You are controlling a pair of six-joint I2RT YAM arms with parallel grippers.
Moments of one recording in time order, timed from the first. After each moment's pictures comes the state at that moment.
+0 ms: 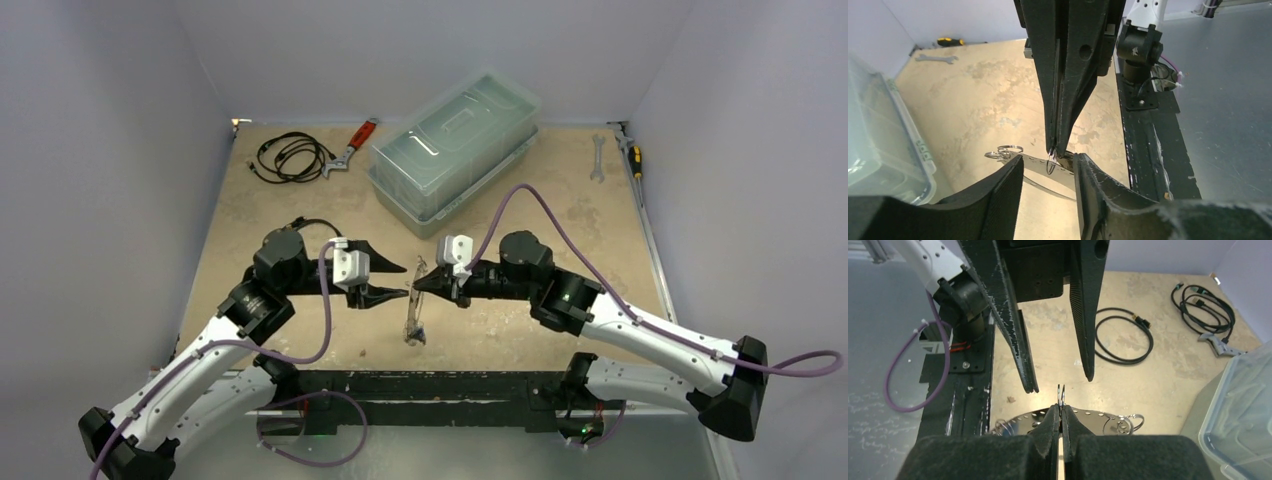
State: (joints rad) left arm -0.64 0.72 0.70 -0.06 0.84 0.23; right arm 0.99 0.98 0.84 -0.04 -0.39 -0.21
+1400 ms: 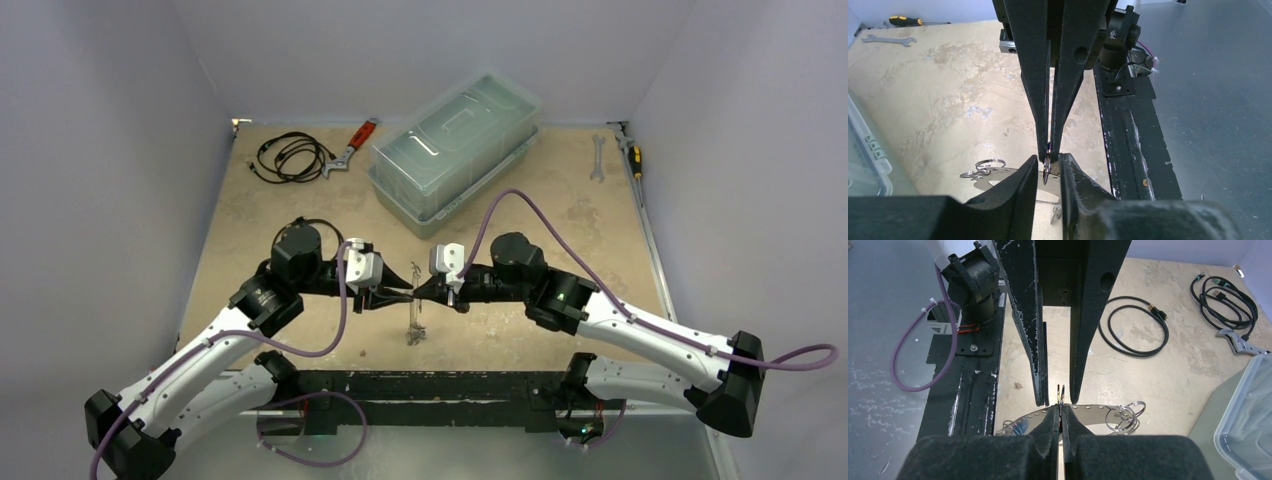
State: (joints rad) left arm -0.67 0.81 0.70 -0.12 0.89 0.25; right arm 1.01 1.01 0.84 -0.11 -0.42 -0.27
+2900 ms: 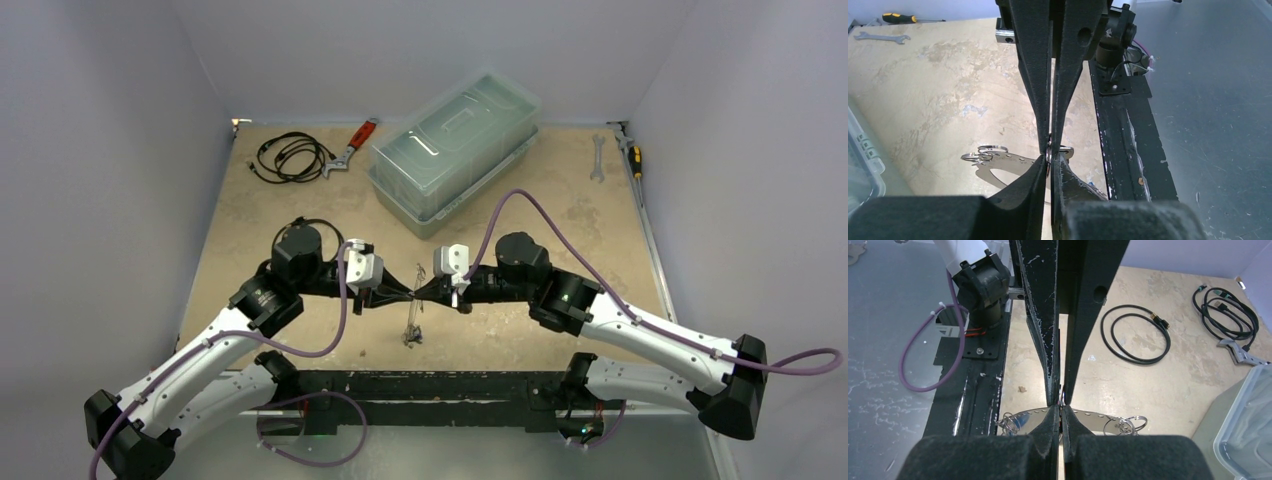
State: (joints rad) left arm -0.67 0.81 0.70 -0.13 0.89 0.24; right arm 1.01 0.99 0.84 -0.11 -0.46 -0.27
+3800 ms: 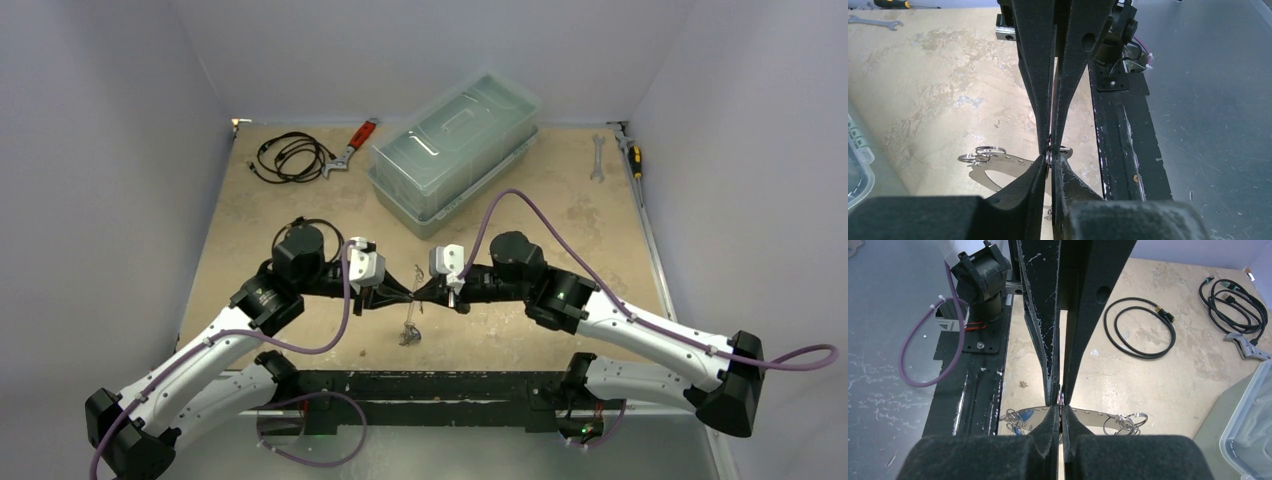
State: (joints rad) left arm -0.67 0.81 0.70 -0.15 0.88 0.23; right arm 1.01 1.01 0.85 -0.13 -0.46 -0.28
